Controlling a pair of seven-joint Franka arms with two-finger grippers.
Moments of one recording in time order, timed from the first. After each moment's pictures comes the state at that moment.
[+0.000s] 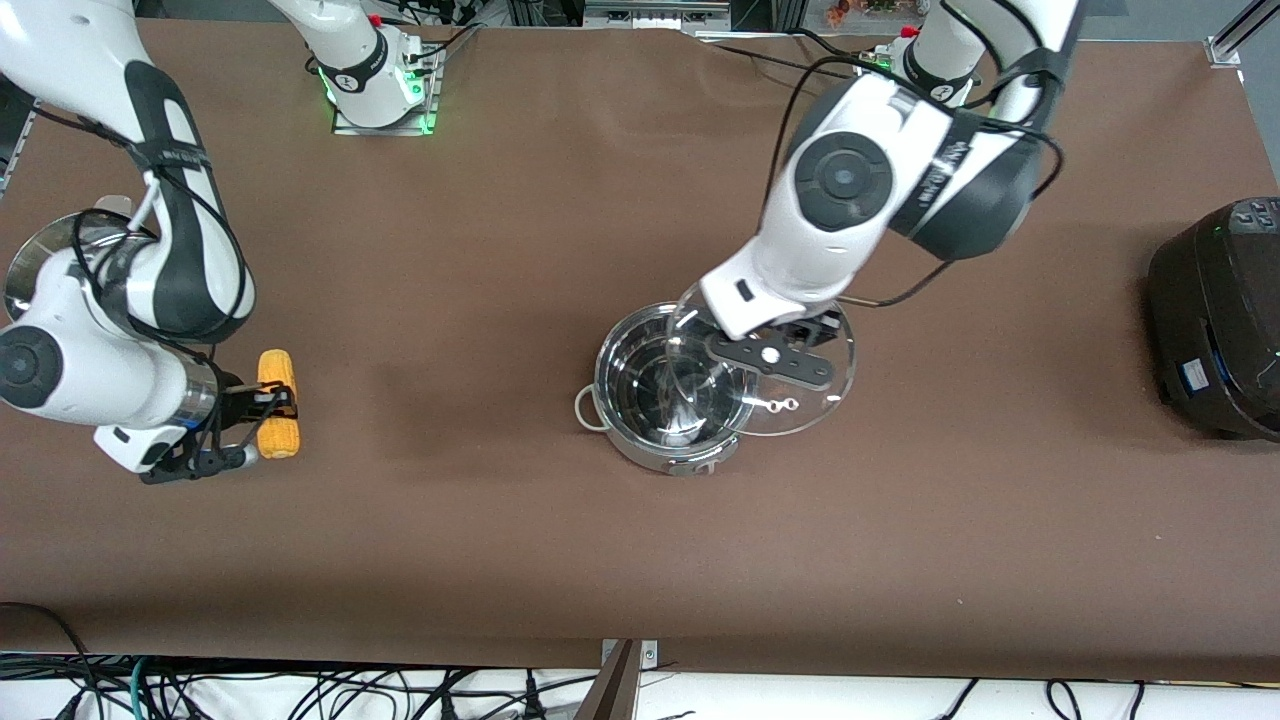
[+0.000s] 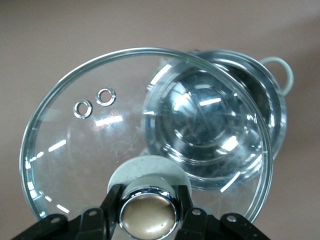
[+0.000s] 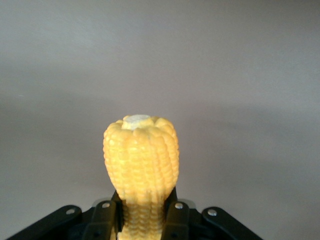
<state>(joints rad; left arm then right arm) -0.45 0.53 -0.08 -1.18 0.01 1.66 -0.26 -0.05 0.53 0.10 -1.50 0.01 1.94 -0.15</state>
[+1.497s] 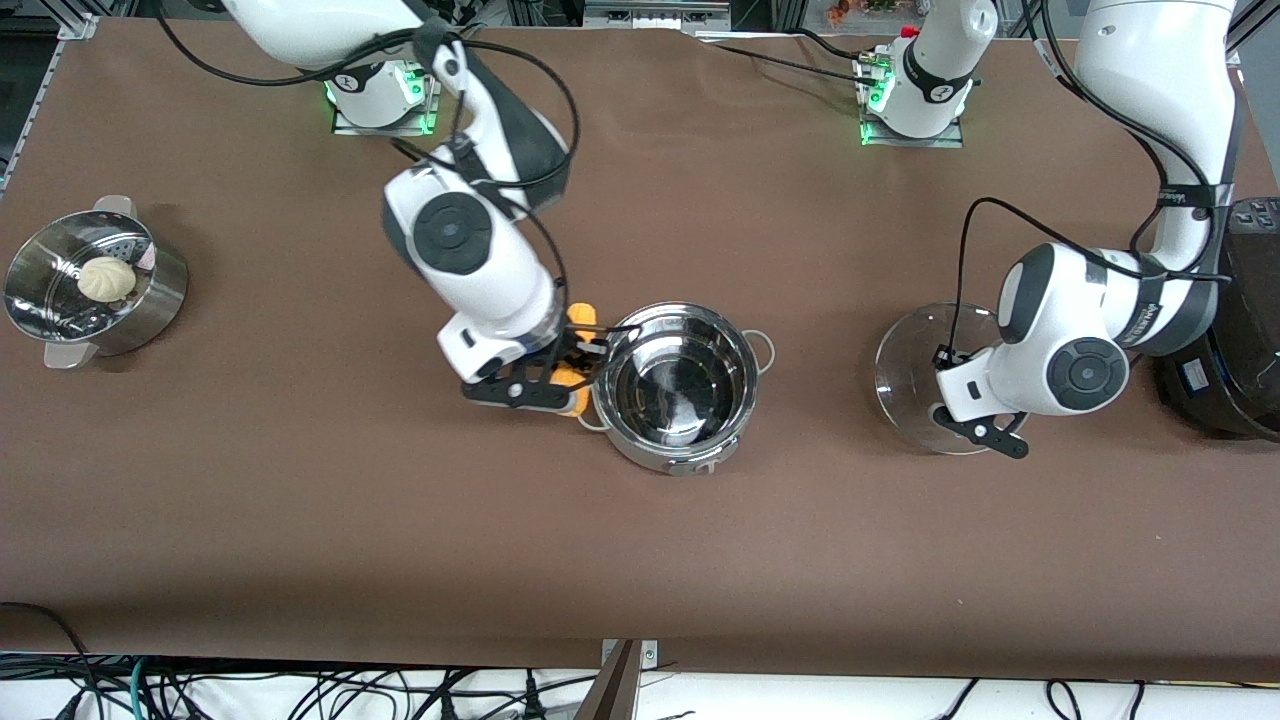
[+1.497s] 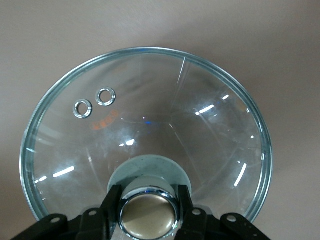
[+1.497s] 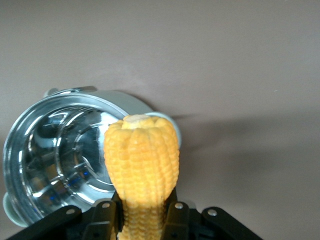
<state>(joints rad) -0.05 0.51 -0.08 -1.71 0.14 1.89 0.25 0.44 0.68 0.26 -1.21 -0.09 2.00 0.82</state>
